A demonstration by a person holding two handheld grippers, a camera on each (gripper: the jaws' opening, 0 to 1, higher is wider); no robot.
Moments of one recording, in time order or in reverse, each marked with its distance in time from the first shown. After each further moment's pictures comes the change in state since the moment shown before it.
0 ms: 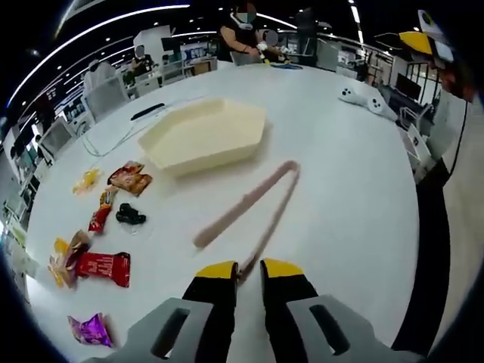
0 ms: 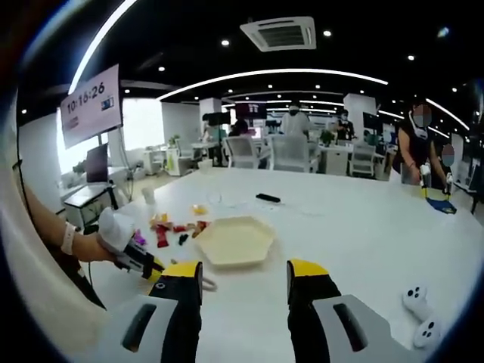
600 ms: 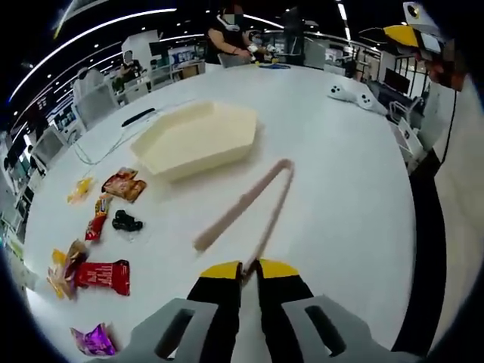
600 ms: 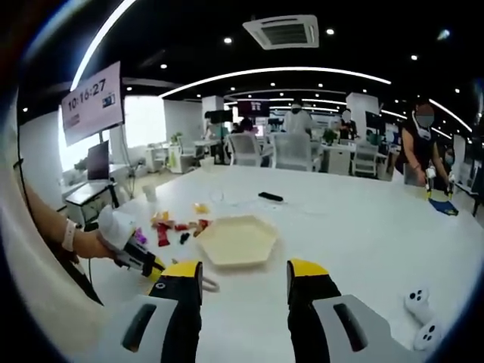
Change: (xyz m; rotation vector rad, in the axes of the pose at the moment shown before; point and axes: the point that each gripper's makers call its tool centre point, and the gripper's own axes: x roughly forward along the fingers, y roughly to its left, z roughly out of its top) left arm 0.000 0.000 0.001 0.042 -0.014 -0.039; right arm 0.007 0.005 0.001 -0.012 0.014 0.015
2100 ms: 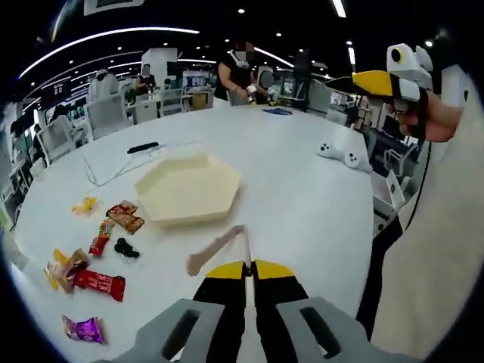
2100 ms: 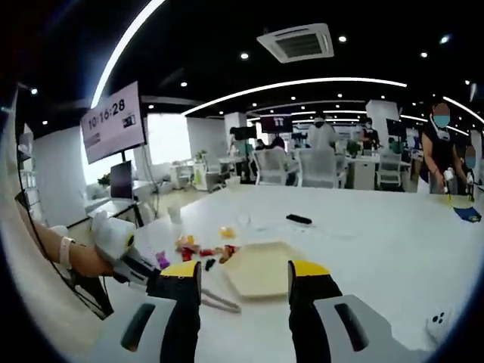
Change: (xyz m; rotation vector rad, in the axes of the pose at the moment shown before) left arm -0.057 -0.035 0.069 -0.155 -0.234 -0.056; right arm 0.020 0.025 0.043 0.020 -0.103 0.158
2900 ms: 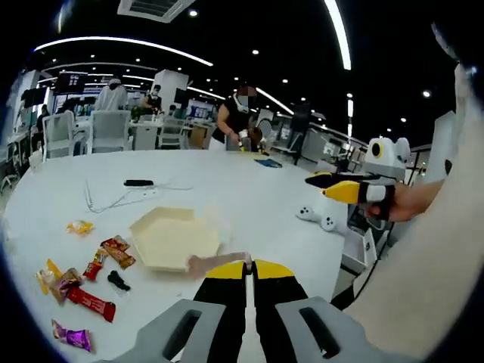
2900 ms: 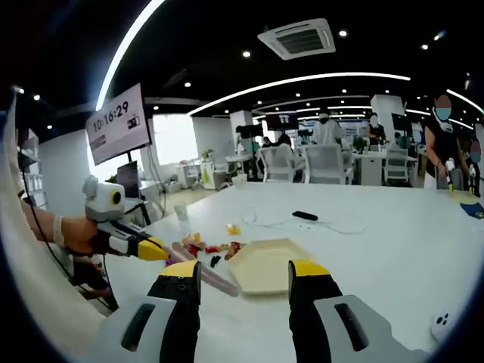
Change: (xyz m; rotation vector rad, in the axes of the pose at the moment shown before) left arm -0.051 -0.033 0.098 -0.133 -0.283 -0.164; right arm -0.001 0.006 0.008 -0.066 -0.023 0.085
